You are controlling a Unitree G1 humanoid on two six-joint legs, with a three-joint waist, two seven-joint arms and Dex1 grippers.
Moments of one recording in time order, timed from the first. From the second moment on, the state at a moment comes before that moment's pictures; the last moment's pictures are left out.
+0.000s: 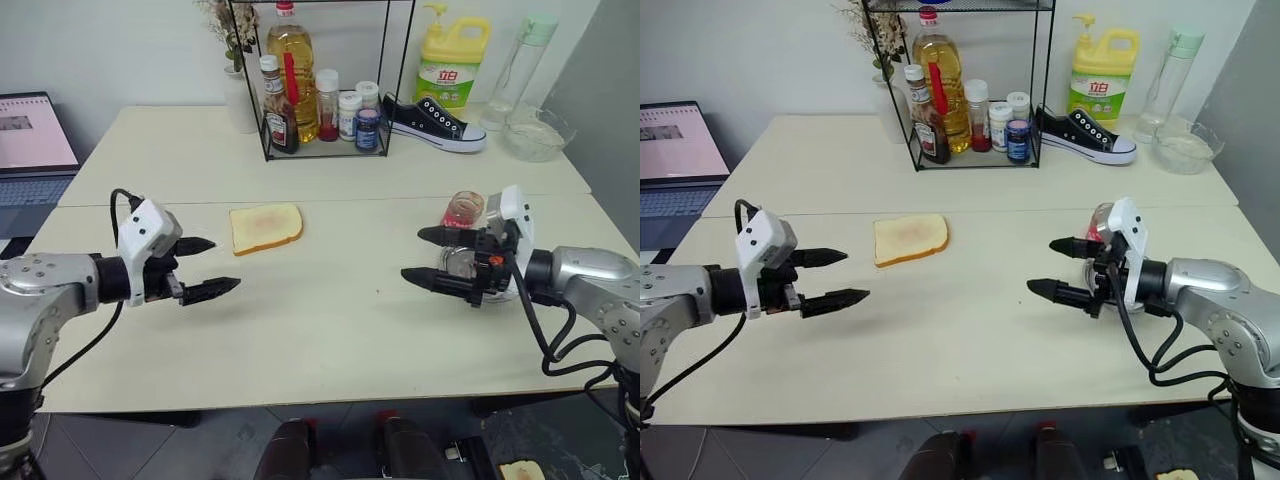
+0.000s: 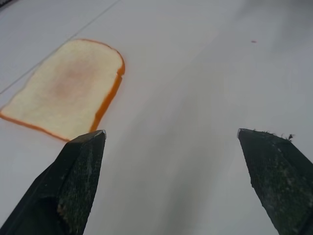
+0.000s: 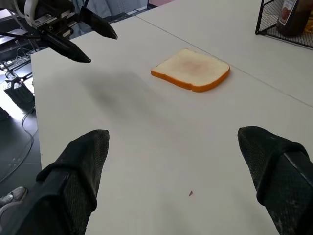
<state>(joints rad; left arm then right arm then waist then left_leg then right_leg) -0.20 1.03 0.25 -0.26 -0.53 0.72 -1.03 -0.39 -0.80 -0.10 -0.45 0.82 0.88 0.80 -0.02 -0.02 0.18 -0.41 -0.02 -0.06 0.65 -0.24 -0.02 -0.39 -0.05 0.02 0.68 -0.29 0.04</state>
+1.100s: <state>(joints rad) -0.46 0.53 0.12 0.45 -0.20 0.23 -0.58 -0.31 -0.59 0.06 -0.58 0.57 0.76 0.58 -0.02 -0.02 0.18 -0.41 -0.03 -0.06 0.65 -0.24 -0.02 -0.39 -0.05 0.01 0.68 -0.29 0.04</state>
